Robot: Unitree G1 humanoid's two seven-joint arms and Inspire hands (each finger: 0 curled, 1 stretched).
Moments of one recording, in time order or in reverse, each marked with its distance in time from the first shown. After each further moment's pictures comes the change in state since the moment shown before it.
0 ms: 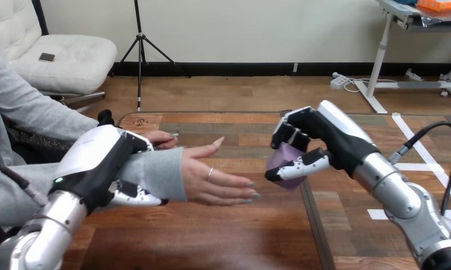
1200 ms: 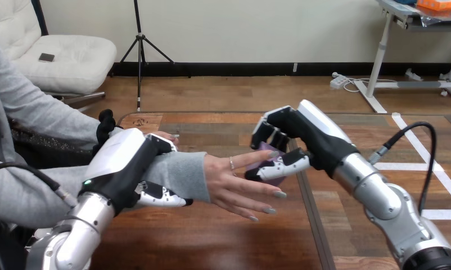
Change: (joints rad) left arm -0.043 -0.080 -0.087 0.061 0.013 -0.006 0.043; right arm -0.002 0.072 0.018 -0.027 0.001 -0.013 -0.003
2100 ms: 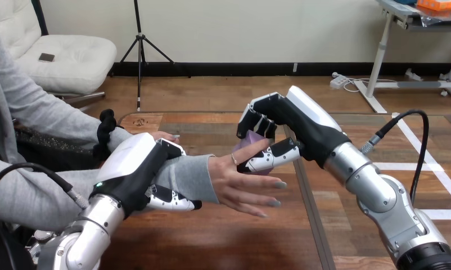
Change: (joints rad) left arm -0.014 -0.014 -0.040 0.036 0.000 -0.002 0.008; right arm 0.000 0.013 0.002 -0.115 0.014 0.007 0.022
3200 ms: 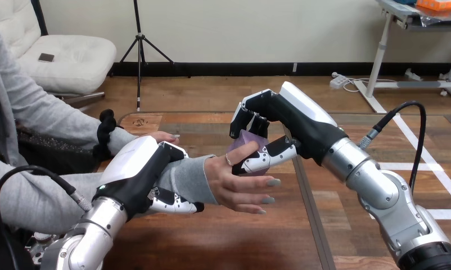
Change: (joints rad) left arm 0.000 0.000 -0.013 0.011 -0.009 -0.006 0.012; right arm 0.016 -0.001 -0.001 -0.098 0.020 0.023 0.081
